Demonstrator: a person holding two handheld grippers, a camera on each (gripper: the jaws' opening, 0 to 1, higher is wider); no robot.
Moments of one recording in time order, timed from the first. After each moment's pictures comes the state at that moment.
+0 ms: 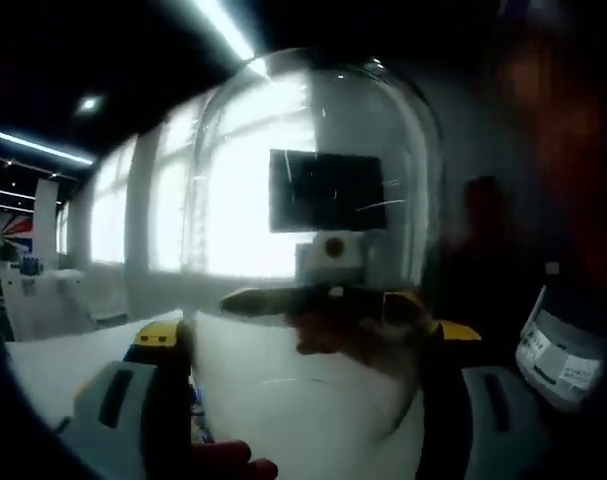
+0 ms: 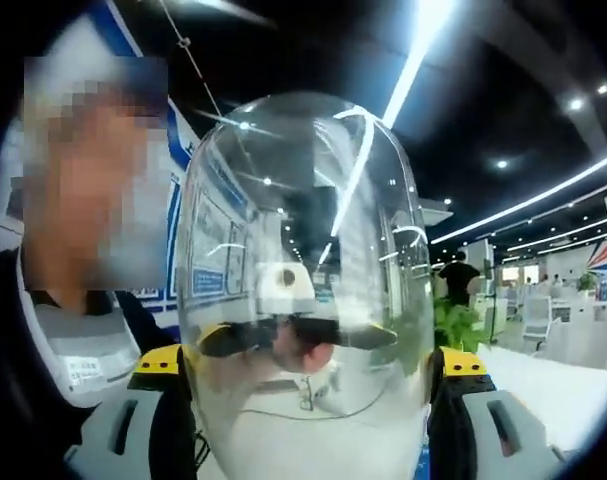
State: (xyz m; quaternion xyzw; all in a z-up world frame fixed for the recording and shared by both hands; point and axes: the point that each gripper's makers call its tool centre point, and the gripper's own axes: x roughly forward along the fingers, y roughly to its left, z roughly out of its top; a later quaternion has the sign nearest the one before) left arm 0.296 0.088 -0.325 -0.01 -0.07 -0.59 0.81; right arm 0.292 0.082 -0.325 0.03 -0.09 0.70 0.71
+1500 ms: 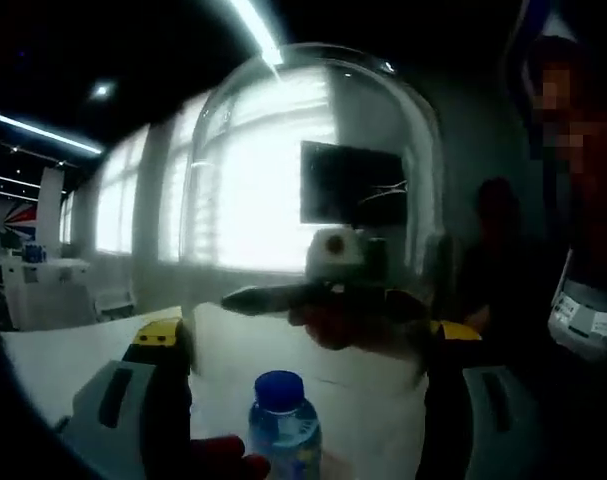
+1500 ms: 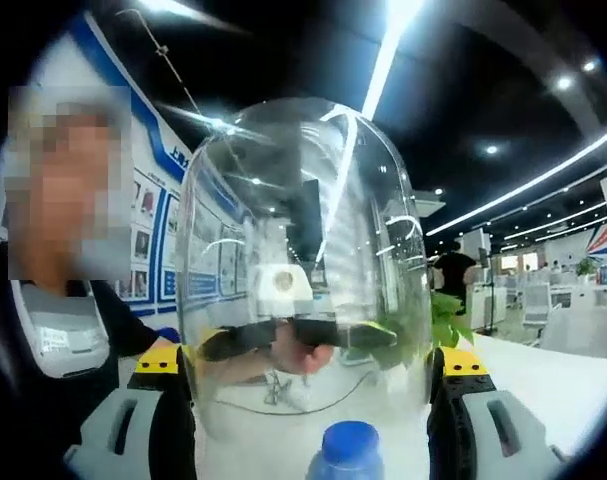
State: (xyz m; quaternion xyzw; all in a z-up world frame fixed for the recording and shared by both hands) left arm 0.408 0.113 -0.362 -0.03 -0.05 -0.58 0.81; right arm 0.403 0.109 -0.363 0.05 -0.06 0.70 0.71
